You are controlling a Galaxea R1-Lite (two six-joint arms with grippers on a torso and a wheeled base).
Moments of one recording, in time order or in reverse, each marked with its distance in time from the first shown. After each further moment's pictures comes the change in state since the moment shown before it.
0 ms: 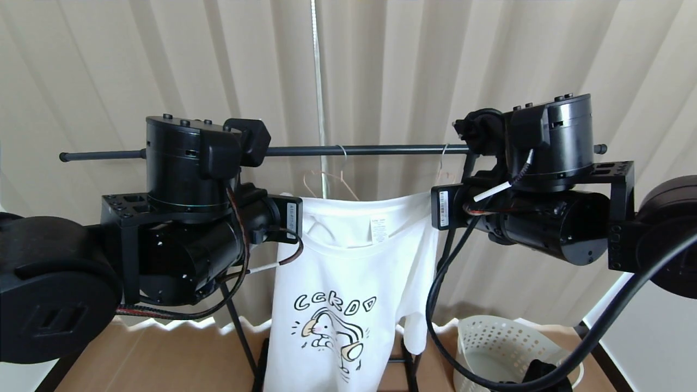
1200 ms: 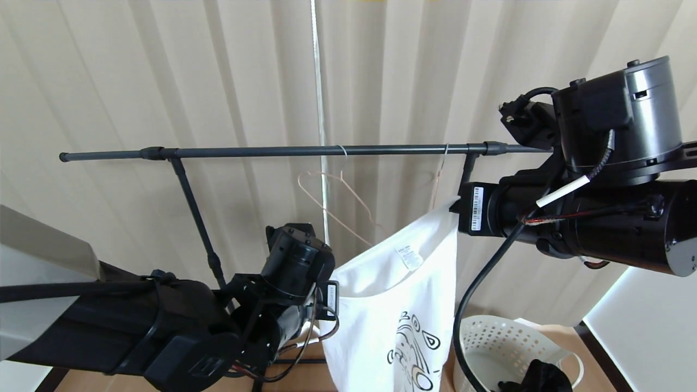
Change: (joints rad) left arm -0.071 0.267 0.122 -0.027 -0.049 -0.307; right arm 0.061 -0.131 -0.038 0.278 0.022 0.246
